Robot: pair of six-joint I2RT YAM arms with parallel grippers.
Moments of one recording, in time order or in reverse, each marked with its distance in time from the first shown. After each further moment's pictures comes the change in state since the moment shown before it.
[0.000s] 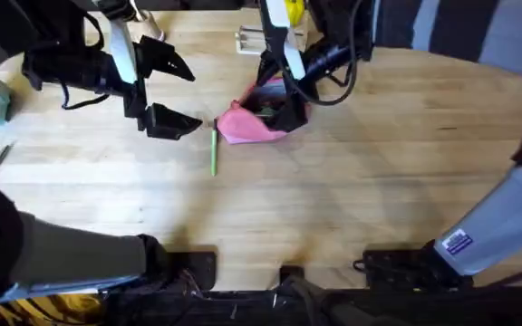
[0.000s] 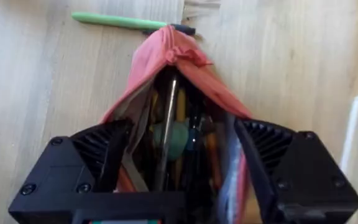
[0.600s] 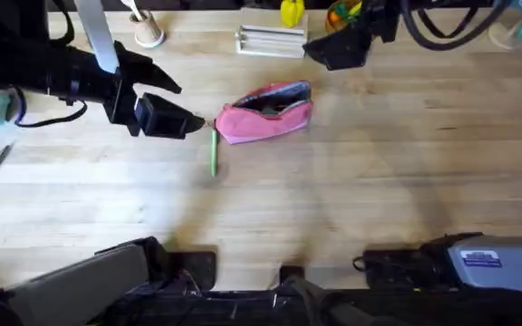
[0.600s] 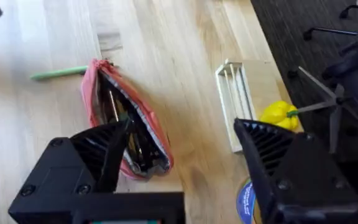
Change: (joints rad) left arm 0.000 -0.249 0.000 -0.153 -0.057 -0.529; right arm -0.212 -0.409 0.005 0.003 -0.015 0.278
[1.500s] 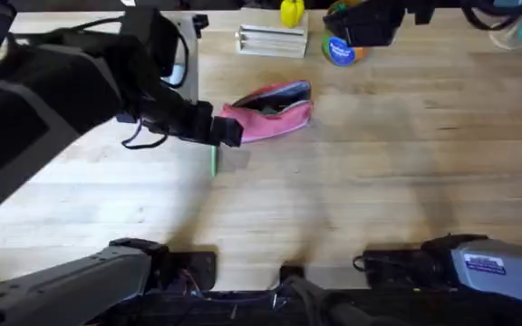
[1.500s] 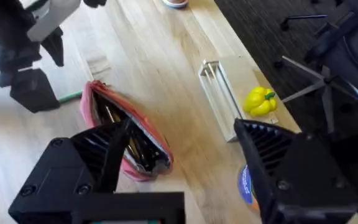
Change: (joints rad) left arm -0.439 0.000 -0.286 0.437 -0.640 -1.042; right arm -0.071 -0.111 0.000 0.006 -0.004 0.189
